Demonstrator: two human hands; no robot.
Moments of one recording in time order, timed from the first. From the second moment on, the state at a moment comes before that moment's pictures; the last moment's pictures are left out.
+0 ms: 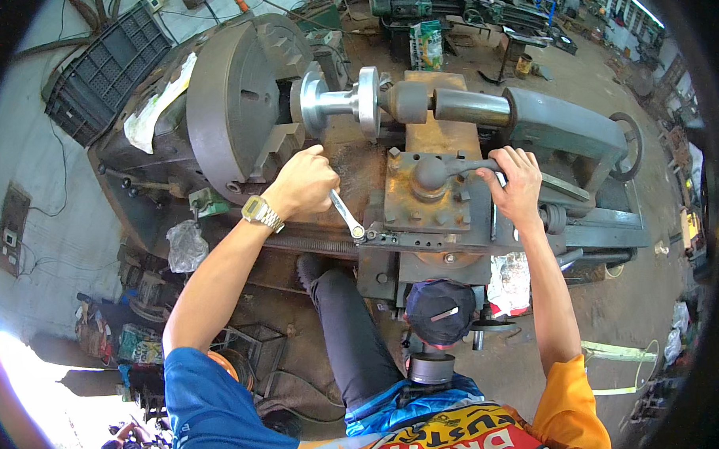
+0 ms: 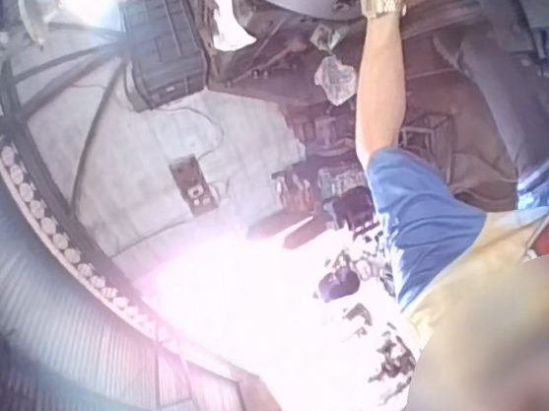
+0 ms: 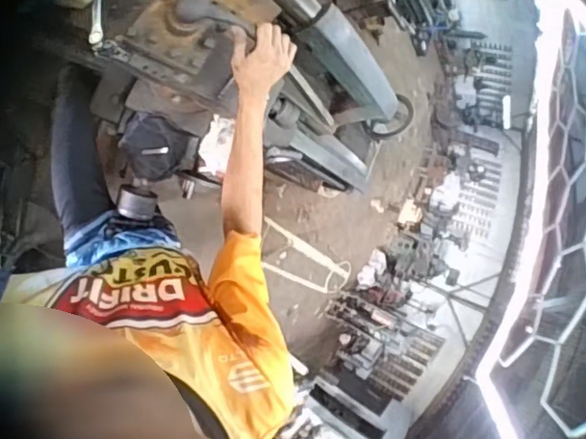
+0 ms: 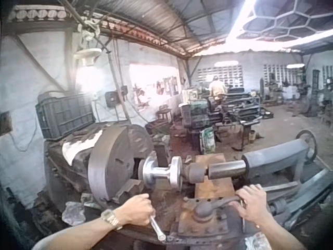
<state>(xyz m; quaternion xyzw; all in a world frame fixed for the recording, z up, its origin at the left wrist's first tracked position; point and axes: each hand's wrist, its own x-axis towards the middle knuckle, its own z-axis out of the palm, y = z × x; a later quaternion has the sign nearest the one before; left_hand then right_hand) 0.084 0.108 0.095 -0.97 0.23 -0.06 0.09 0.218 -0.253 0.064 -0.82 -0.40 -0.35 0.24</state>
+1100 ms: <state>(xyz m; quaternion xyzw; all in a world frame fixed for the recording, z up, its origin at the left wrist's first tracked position) -0.046 0.035 0.093 -0.98 -0.13 -0.12 0.06 0.228 -0.250 0.059 -0.80 -0.41 -0.38 0.23</state>
